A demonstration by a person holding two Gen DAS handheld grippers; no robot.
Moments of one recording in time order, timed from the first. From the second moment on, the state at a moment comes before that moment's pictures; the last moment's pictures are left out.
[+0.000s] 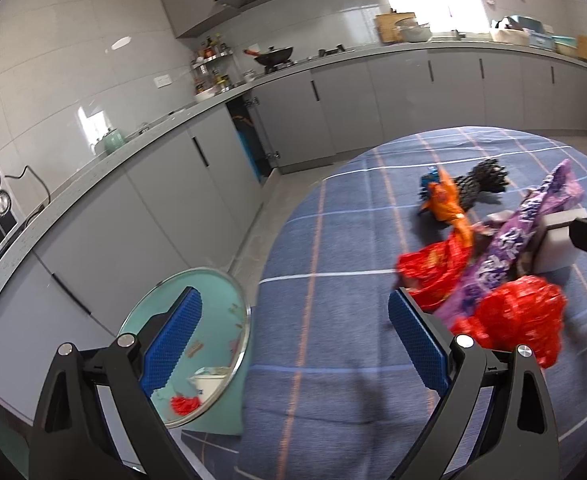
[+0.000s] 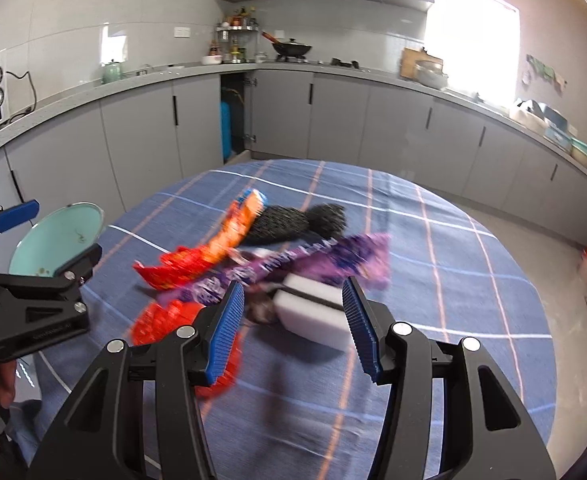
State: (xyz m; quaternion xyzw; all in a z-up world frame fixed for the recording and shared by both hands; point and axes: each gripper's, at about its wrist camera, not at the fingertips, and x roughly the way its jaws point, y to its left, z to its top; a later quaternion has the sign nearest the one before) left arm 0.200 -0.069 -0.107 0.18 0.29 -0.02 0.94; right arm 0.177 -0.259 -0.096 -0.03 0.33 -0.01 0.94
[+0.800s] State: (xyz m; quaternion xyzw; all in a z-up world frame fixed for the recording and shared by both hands) left arm 0.154 -0.163 -0.115 0.20 0.28 -0.15 0.93; right arm 0.141 -0.329 -0.113 0.00 0.35 -0.10 0.93
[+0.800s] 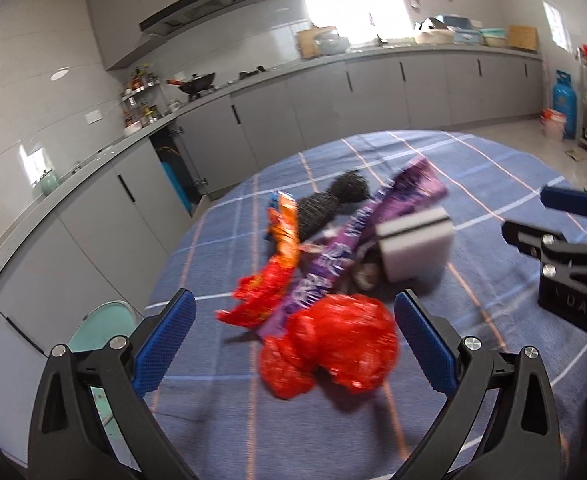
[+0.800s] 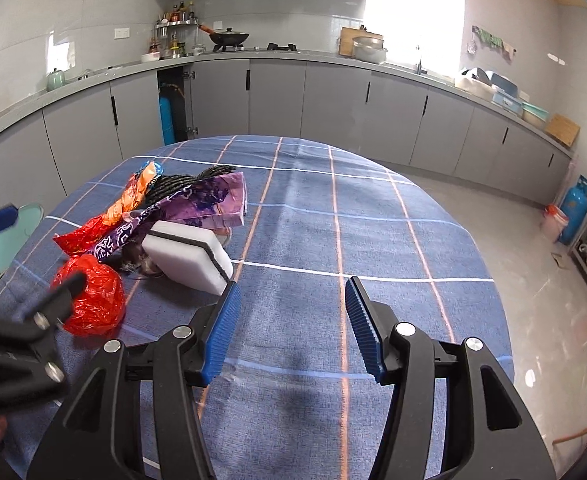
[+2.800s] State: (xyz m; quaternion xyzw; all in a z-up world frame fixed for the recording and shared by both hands) left arm 0.200 -0.049 -0.088 0.14 0.26 -0.03 0.96; right arm 0.168 -0.253 -0.088 -0.03 0.34 -0.03 0.94
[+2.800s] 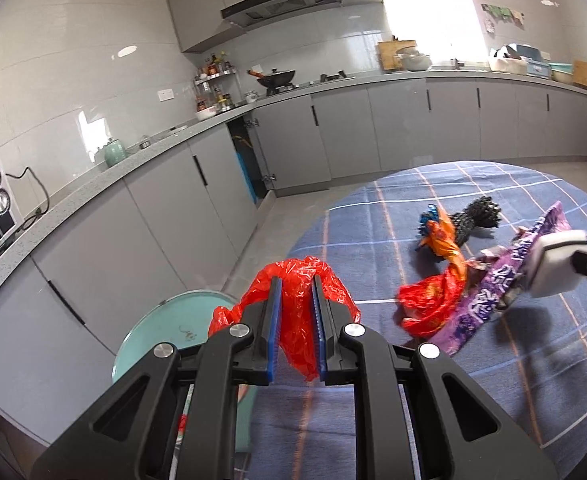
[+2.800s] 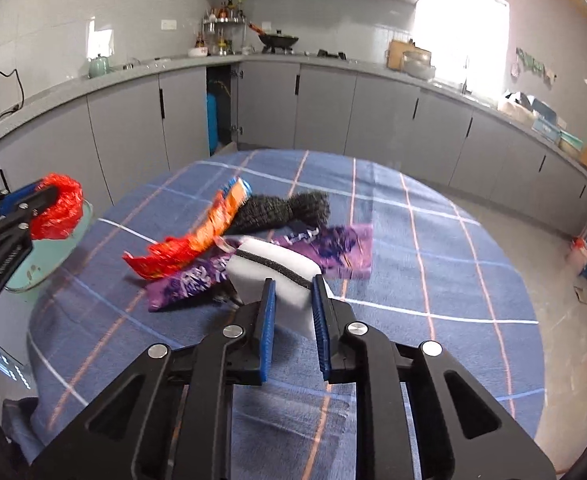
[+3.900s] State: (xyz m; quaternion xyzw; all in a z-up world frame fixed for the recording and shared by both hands) left arm 0.218 0.093 -0.078 0.10 0.27 0.13 0.95; right arm 0.236 -0.092 -0.065 -0.07 0.30 0.14 0.94
